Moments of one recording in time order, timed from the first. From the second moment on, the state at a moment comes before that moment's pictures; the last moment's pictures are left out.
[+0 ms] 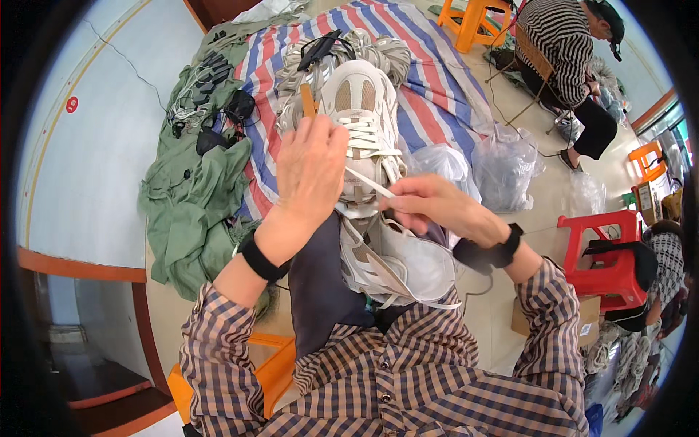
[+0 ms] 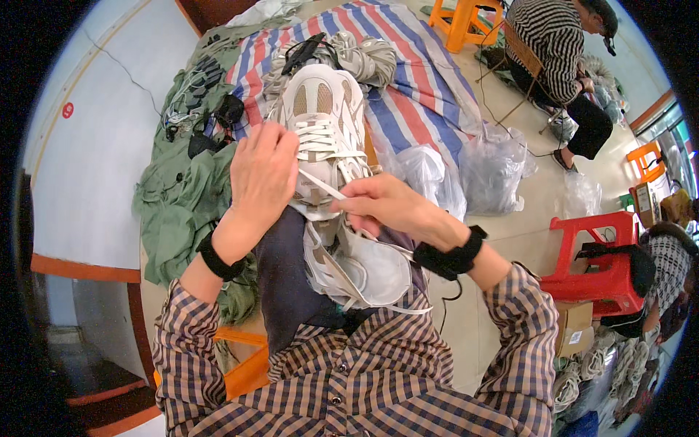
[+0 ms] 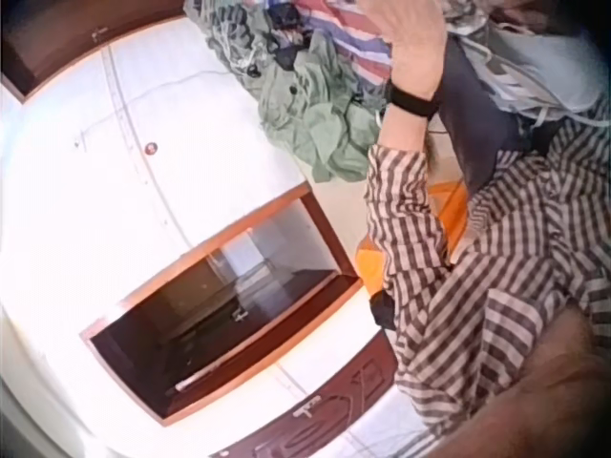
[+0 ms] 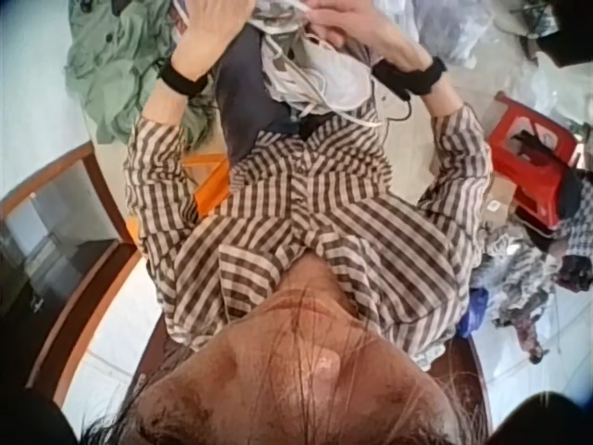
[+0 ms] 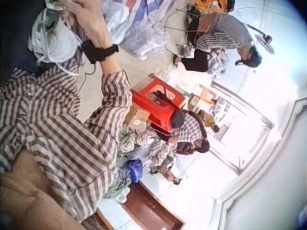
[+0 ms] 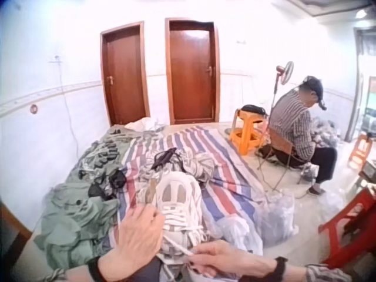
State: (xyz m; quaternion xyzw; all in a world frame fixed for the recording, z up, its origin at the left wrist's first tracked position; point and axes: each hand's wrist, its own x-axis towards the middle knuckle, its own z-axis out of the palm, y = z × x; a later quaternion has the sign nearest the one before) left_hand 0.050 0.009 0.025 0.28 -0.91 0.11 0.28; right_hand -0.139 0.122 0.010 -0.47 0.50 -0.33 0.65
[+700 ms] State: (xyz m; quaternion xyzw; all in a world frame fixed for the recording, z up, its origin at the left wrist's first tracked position) left_hand 0.076 0.046 0.015 0.37 -0.86 -0.29 0.21; right_hand -0.288 0.286 -0.094 -0.42 0.78 -0.29 0.35
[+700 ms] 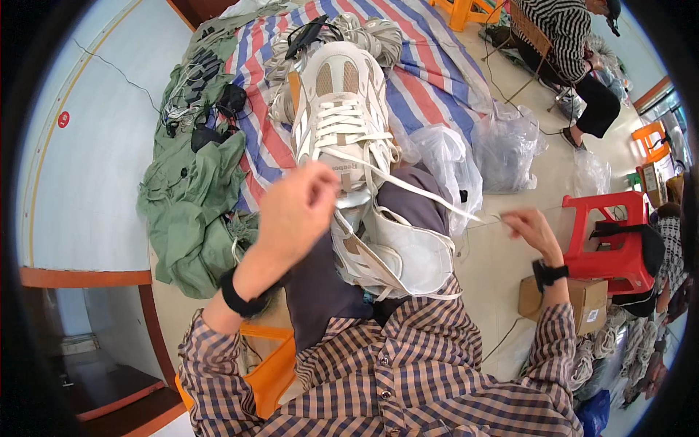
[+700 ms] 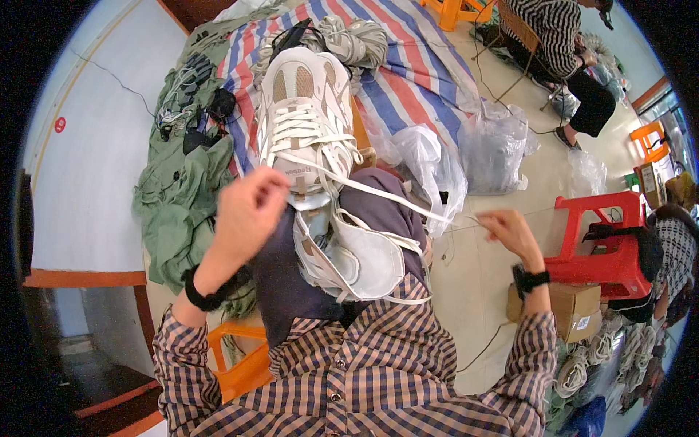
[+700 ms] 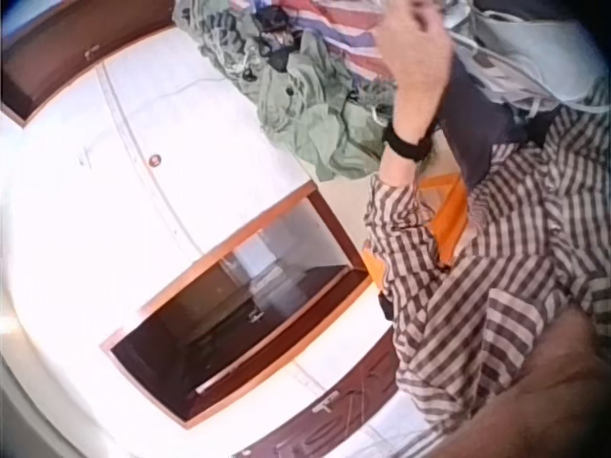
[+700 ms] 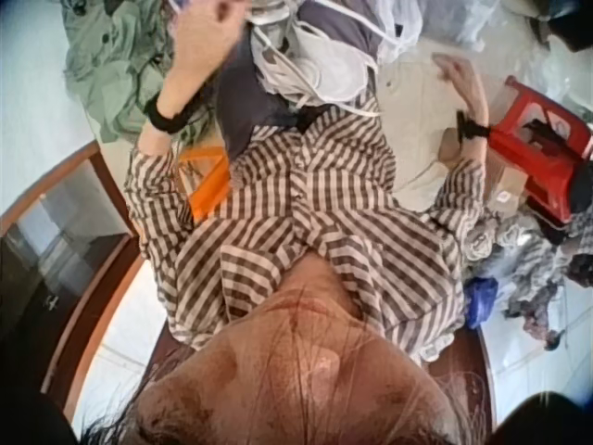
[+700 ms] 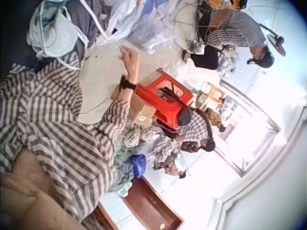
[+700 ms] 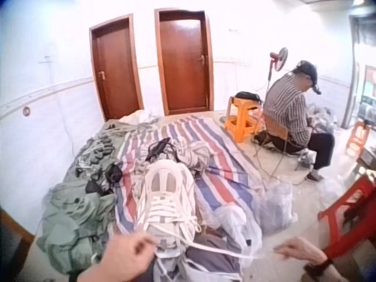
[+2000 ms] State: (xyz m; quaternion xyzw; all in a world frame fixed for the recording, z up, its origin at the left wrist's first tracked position) left_hand 0.108 0.058 0.021 0.34 -0.62 -0.70 0.09; right_hand -0.187 0.101 -0.012 -0.55 0.53 -0.47 0.45
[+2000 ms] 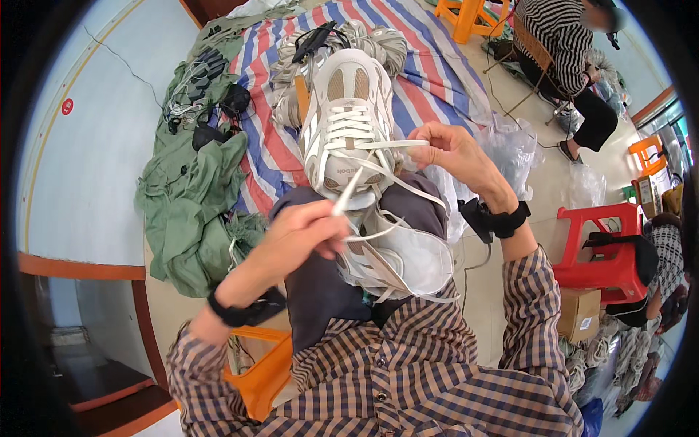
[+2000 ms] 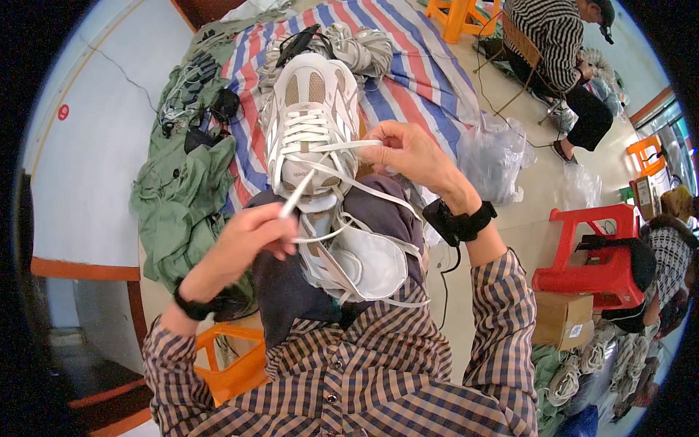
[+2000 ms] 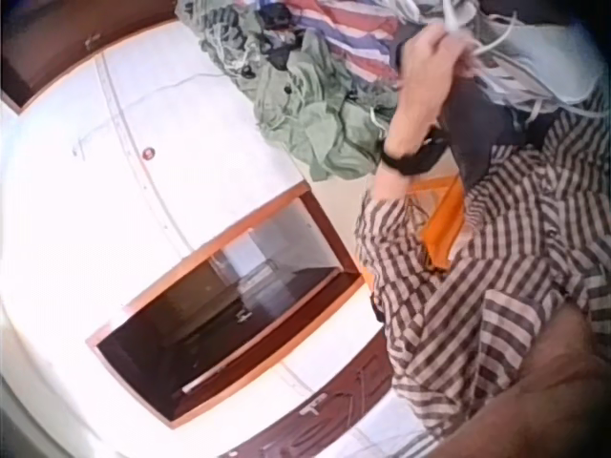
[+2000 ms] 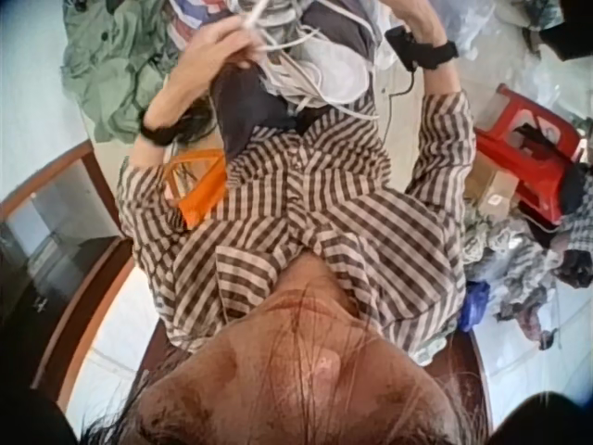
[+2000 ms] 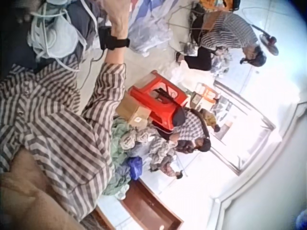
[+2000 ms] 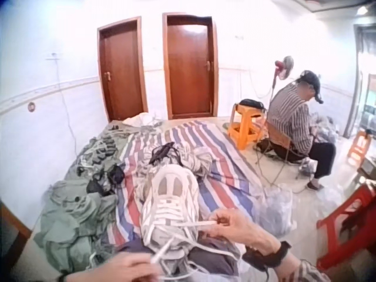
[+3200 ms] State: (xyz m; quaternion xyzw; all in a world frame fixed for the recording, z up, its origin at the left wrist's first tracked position) left_hand 0.030 0.024 0.026 0.25 -0.93 0.10 0.23; right_hand -0.128 0.170 0.013 -0.77 0.46 -0.36 0.26
